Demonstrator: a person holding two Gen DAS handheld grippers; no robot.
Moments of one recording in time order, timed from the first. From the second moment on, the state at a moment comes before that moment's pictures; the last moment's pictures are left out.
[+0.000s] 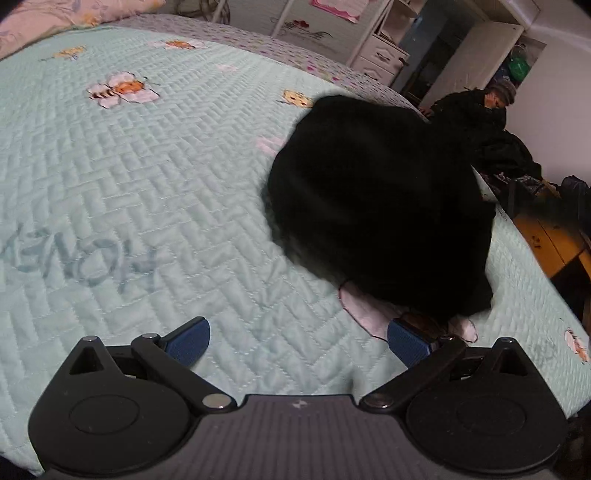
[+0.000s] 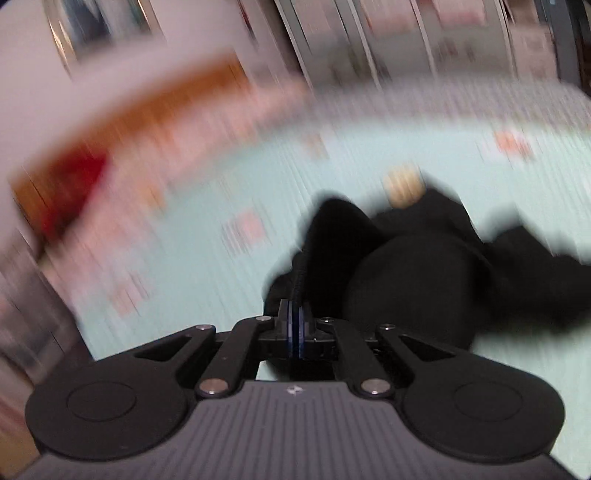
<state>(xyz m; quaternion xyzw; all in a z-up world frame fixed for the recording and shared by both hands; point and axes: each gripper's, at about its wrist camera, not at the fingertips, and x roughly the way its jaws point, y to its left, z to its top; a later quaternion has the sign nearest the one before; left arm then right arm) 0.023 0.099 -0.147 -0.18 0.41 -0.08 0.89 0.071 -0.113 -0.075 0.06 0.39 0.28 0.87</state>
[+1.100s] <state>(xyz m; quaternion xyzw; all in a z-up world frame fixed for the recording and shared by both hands) -0.006 0.100 -0.126 -0.10 0.39 -0.04 0.91 0.016 -0.032 -0.108 -0.05 0.33 0.29 0.90</state>
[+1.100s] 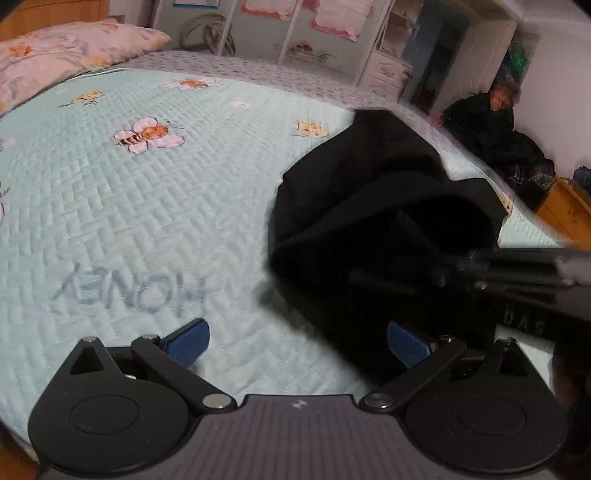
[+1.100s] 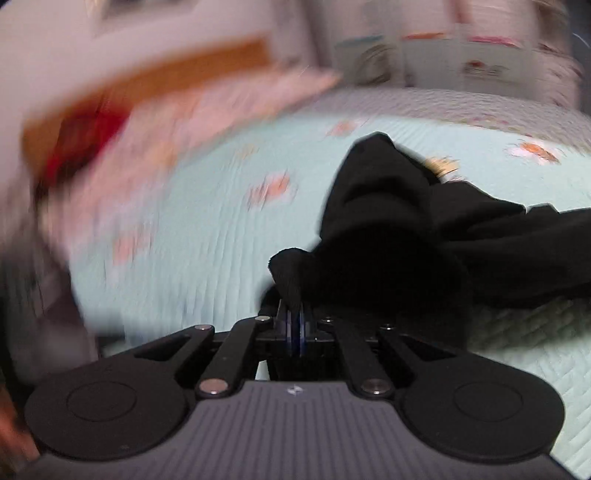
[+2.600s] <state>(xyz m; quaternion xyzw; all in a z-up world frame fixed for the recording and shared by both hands) -0.013 -0.041 -0.126 0.12 0.34 -0.11 0.93 -0.026 -0.239 -0.127 0.12 0.30 -0.04 0.94</state>
